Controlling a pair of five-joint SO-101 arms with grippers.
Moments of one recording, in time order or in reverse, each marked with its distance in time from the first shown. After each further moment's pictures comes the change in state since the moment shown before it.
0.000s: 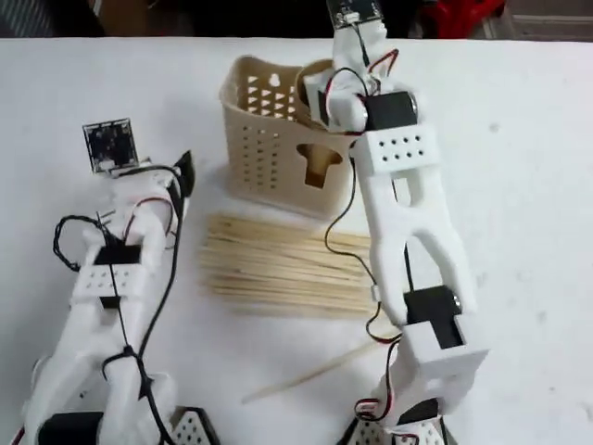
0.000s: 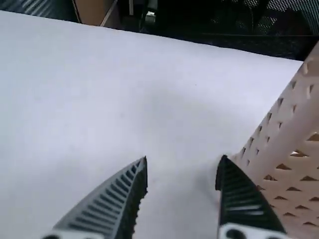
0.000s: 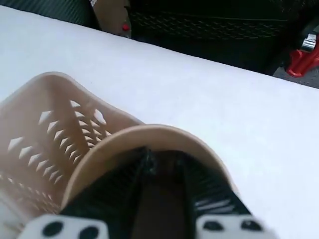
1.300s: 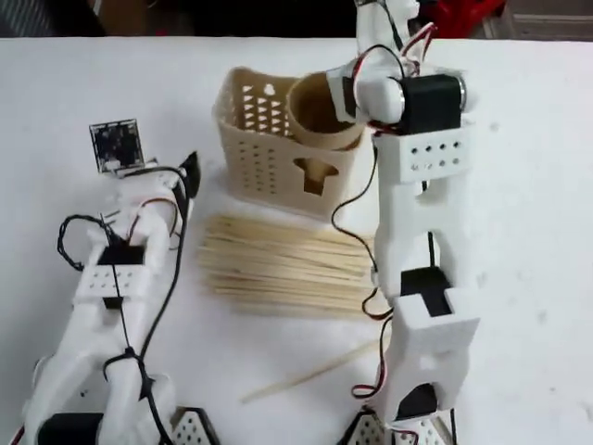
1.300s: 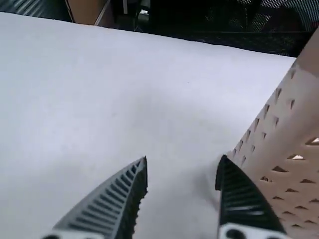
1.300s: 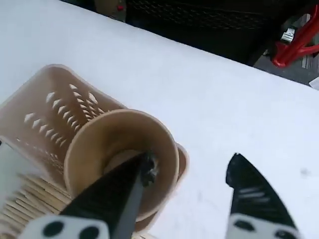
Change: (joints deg) left arm 1.4 0.0 0.2 0.0 0.0; right arm 1.4 3.0 -45.5 38.9 4.8
